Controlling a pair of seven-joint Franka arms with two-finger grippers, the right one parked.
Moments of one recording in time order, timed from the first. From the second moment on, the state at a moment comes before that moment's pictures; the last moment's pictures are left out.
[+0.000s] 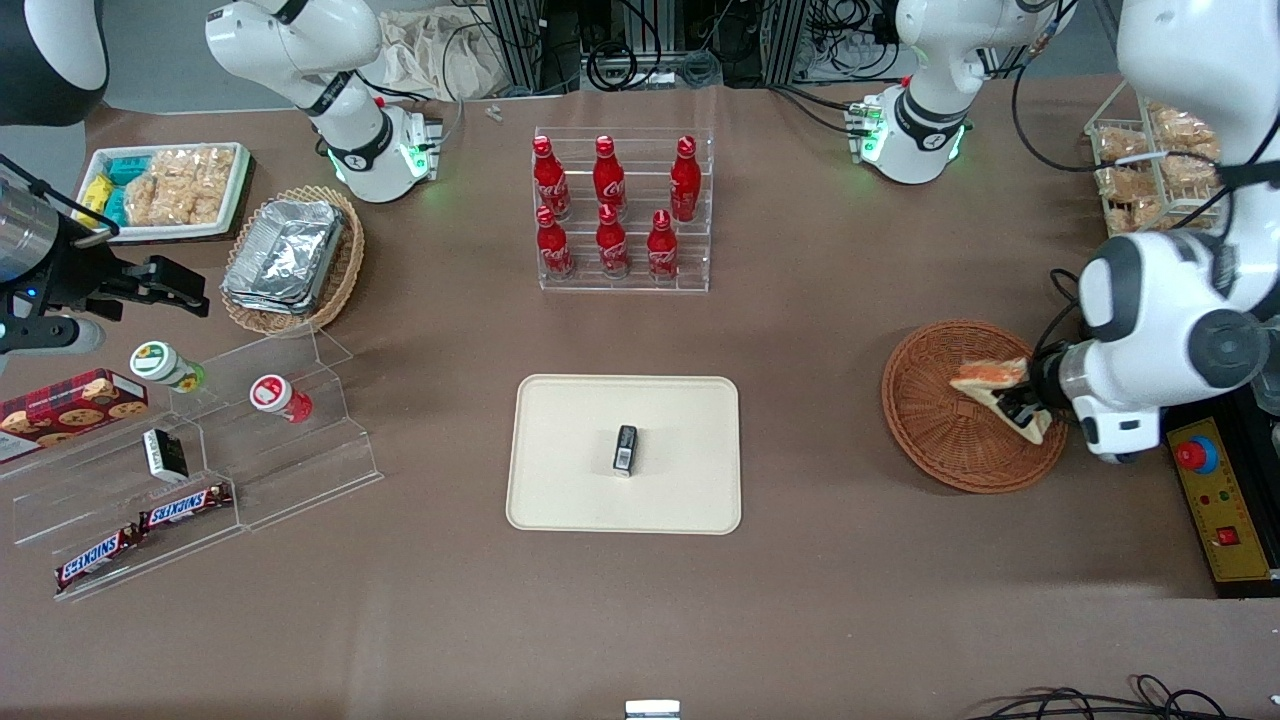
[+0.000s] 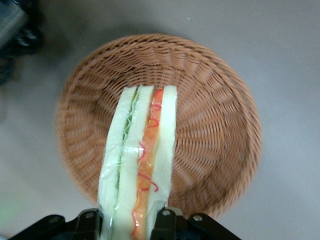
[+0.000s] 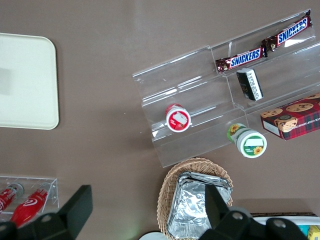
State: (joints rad) arm 0.04 0.26 -0.04 -1.82 0.01 1.87 -0.83
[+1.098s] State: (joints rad) arm -0.22 0.47 -0.40 -1.62 0.04 2.07 -0.64
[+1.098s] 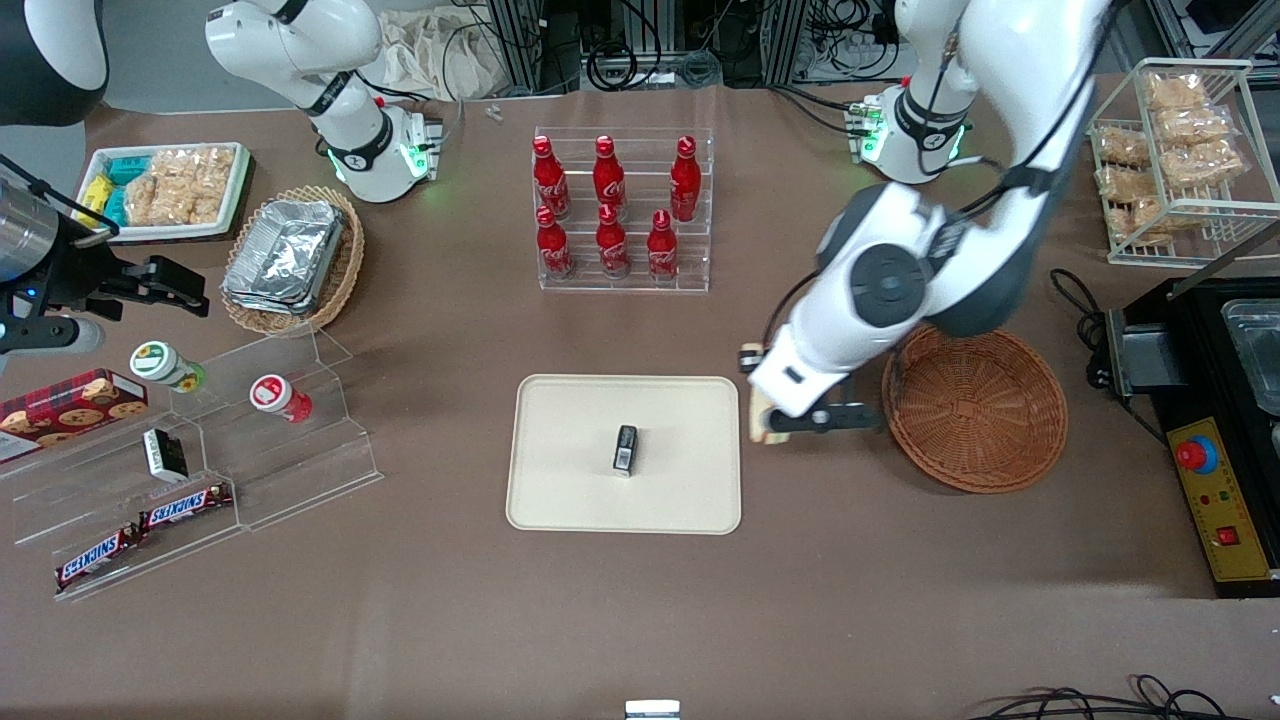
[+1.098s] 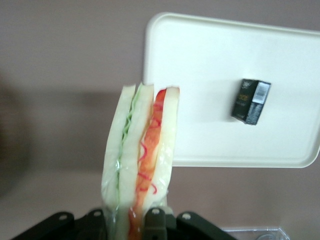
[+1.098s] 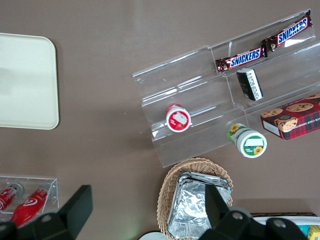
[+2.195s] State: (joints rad) arm -0.28 0.69 -0.39 -1.58 0.24 2.29 -0.77
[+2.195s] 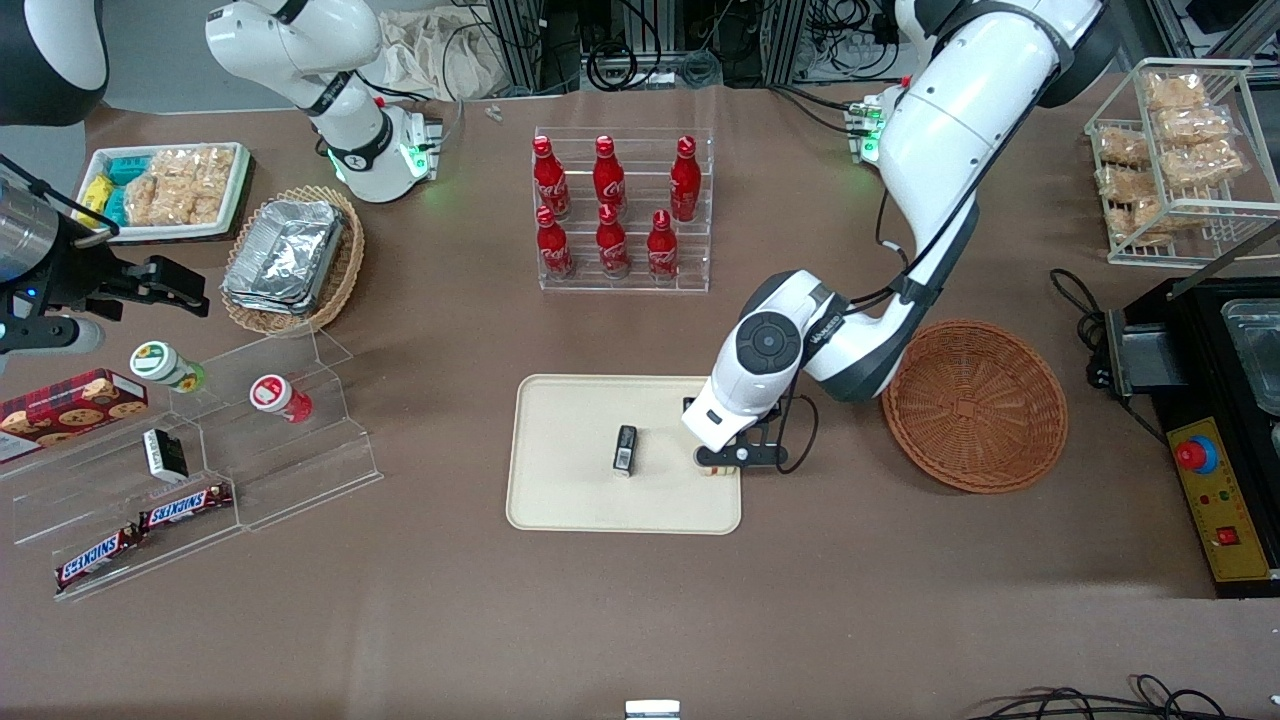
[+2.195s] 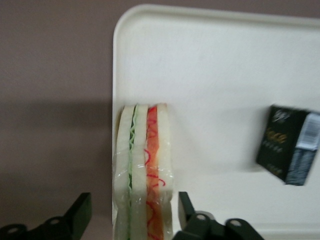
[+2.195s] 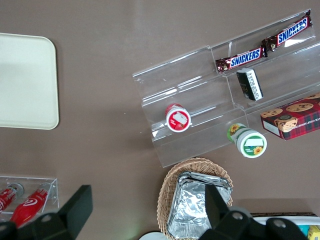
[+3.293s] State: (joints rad) arm -0.26 0.09 0.06 -1.49 -0.01 1.52 -0.20
